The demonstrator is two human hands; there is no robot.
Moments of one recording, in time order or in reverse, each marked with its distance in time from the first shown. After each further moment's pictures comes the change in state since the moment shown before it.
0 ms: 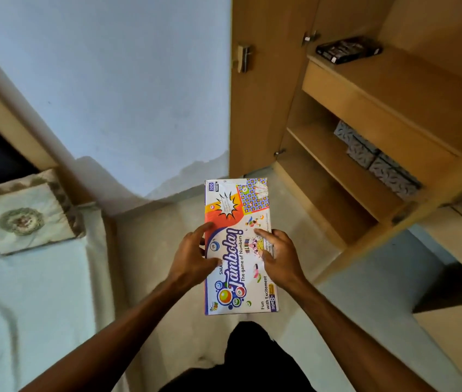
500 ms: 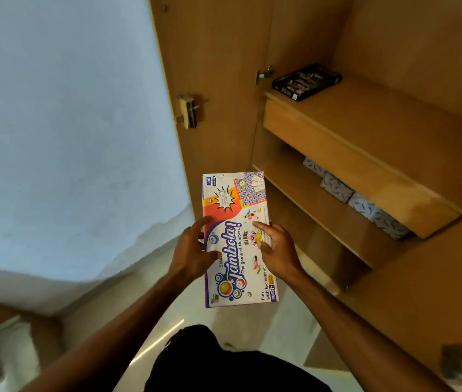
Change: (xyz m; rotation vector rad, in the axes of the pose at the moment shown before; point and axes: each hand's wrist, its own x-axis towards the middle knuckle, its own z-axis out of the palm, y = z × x) left_hand 0.375 0.126 0.007 -0.021 -0.123 0.138; right_hand 0.345 0.009 -0.094 0.044 0.180 0.100
